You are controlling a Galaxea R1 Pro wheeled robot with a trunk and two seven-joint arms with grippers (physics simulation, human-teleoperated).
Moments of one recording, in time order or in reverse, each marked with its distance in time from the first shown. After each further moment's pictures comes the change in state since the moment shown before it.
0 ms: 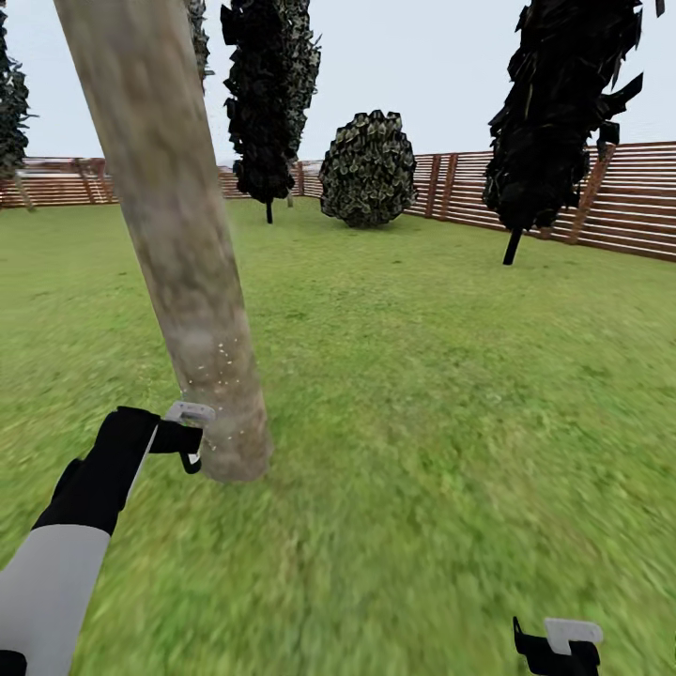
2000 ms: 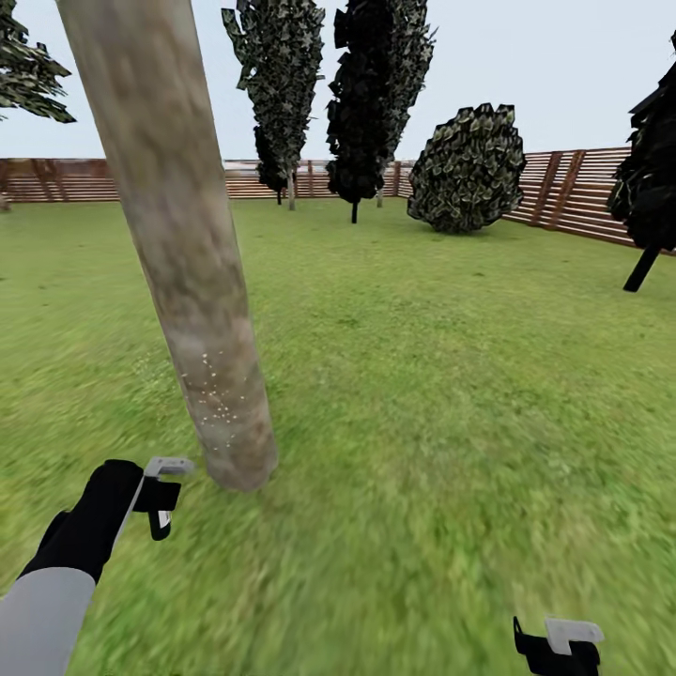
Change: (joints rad) left arm 0.122 0.008 0.110 0.161 -0.002 -0.058 0.119; right arm 0.000 0.000 -0.001 0.000 0.000 0.000 0.000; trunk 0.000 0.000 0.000
